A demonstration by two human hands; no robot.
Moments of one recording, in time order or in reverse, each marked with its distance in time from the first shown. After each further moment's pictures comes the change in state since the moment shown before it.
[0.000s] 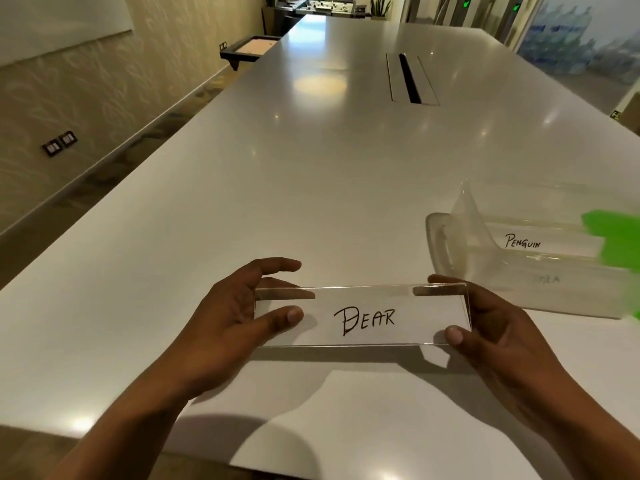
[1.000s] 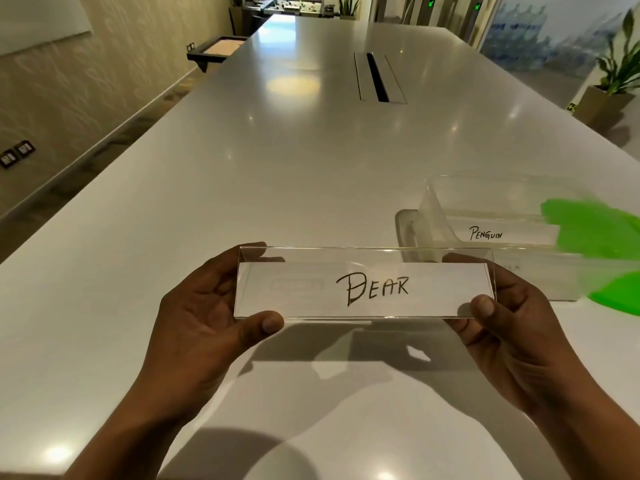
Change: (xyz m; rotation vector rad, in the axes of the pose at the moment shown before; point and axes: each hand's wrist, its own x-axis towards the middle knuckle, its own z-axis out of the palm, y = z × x) left_hand -0.001 0.025 0.021 -0.456 0.152 0.183; right_hand -0.001 -0.023 -0.009 0.345 0.119 -0.111
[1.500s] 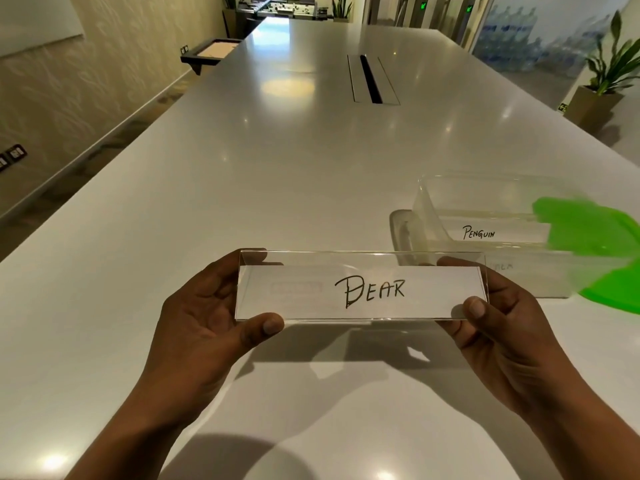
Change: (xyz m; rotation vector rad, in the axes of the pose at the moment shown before) left_hand 0.001 0.002 0.006 0.016 -0.019 -0.014; right_hand -0.004 0.005 -0.007 0.007 0.008 -0.001
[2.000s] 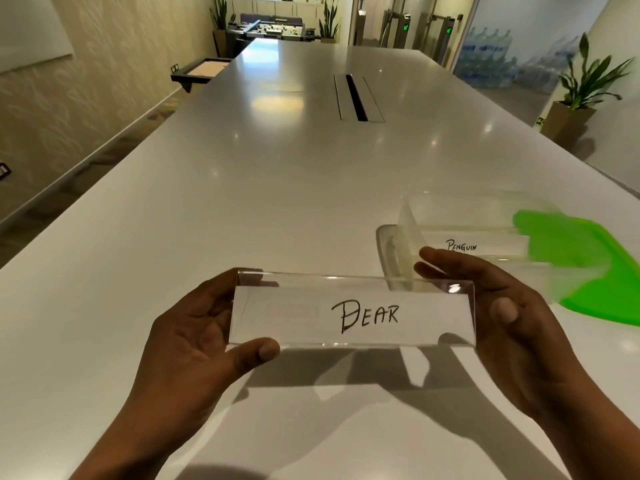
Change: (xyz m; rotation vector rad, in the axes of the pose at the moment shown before) left_hand -0.001 0.004 0.003 0.059 -0.018 0.010; right_hand -0.001 -0.031 0.003 -0.276 -0.052 -0.155
